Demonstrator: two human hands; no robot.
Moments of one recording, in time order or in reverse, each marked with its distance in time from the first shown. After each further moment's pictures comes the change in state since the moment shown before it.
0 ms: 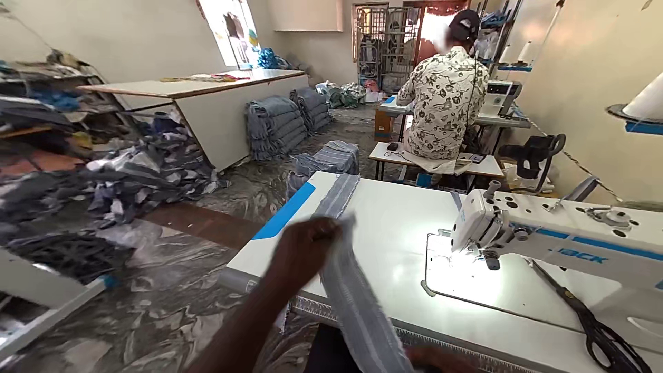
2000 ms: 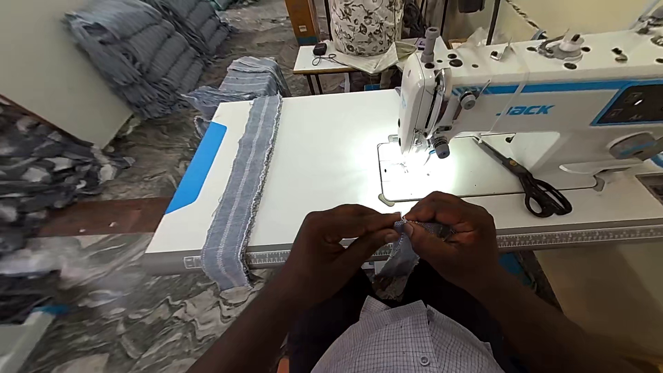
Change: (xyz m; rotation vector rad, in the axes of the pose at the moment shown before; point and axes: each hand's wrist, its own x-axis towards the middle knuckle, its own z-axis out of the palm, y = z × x) left_hand -0.056 0.047 0.094 -0.608 -0.464 0.433; right_hand 0.025 -0.042 -0.052 0.093 0.488 -0.335
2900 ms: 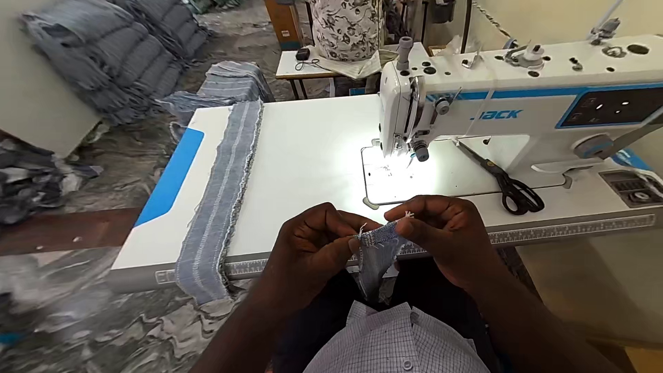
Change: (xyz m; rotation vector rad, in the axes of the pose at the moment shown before) left_hand -0.006 0.001 0.006 -0.469 0.061 -0.193; right_hand 0.001 -0.014 -0.014 0.378 -0.038 0.369
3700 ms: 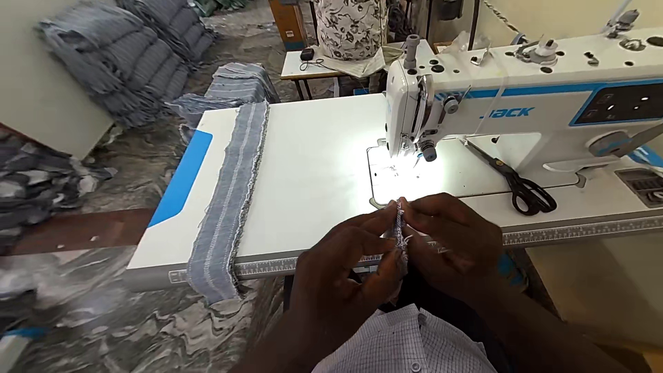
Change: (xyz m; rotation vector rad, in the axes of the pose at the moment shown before) left_hand -0.006 0.009 0.034 0.584 0.097 0.325; right_hand 0.002 0.018 0.004 -0.559 0.131 -0.672
